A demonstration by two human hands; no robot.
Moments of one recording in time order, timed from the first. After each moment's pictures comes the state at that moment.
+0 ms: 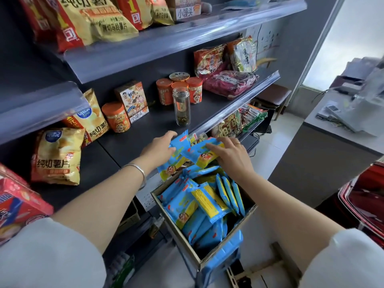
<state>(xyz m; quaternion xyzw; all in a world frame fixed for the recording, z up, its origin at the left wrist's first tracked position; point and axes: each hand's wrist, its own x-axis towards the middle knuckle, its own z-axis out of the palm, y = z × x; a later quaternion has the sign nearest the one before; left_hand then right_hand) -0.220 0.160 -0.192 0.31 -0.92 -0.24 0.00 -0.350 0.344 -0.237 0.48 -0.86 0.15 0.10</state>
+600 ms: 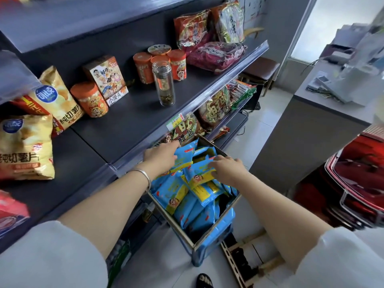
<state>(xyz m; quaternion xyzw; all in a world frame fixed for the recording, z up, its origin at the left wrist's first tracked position) -0.234 0.197 -0.255 0.25 -0.96 -0.10 -0.11 -0.343 0.369 -0.305 0.41 -0.89 -0.05 -0.20</state>
